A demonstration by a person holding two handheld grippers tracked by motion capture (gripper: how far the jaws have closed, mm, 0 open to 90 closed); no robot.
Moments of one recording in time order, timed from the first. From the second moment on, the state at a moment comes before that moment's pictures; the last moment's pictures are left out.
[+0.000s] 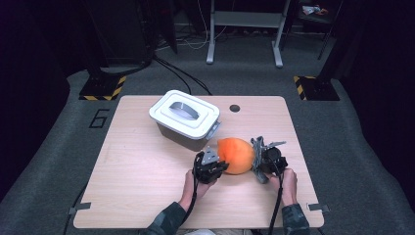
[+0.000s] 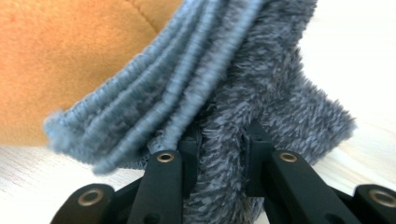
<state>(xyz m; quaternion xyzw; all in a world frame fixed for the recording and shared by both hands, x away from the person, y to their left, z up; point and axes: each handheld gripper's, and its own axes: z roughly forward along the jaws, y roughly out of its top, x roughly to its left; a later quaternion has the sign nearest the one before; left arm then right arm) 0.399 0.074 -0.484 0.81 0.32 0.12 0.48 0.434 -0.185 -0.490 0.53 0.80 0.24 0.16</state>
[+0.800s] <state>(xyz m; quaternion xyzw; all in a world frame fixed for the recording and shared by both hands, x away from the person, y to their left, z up) 0.402 0.073 -0.480 0.81 0.31 0.12 0.48 0.412 -0.117 -0.423 0.41 0.84 0.29 0.22</state>
